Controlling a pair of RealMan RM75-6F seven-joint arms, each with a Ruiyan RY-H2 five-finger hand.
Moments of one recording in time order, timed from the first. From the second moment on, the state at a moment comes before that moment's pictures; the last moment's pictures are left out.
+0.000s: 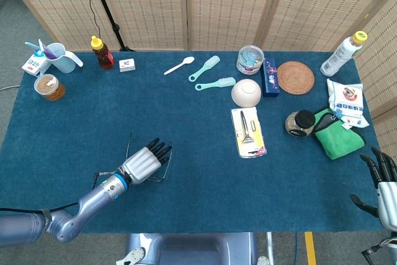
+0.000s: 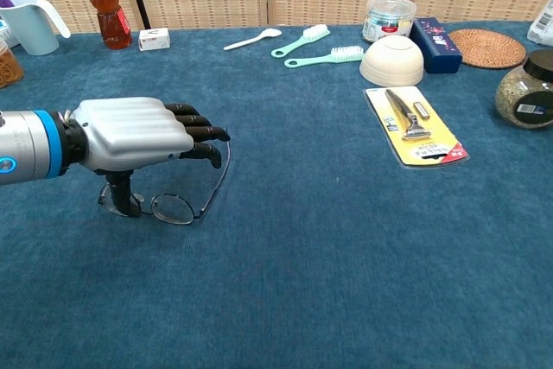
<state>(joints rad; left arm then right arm) -0.83 -1.44 -0.02 -1.63 1.16 0.75 0.81 -0.01 -1.08 0.07 -1.62 -1.54 1.61 -0.04</state>
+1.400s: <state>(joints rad) -0.98 -1.45 0.08 -1.62 1.07 0.75 0.87 -0.03 -1.07 0.07 -1.61 -1.54 1.63 -0.02</state>
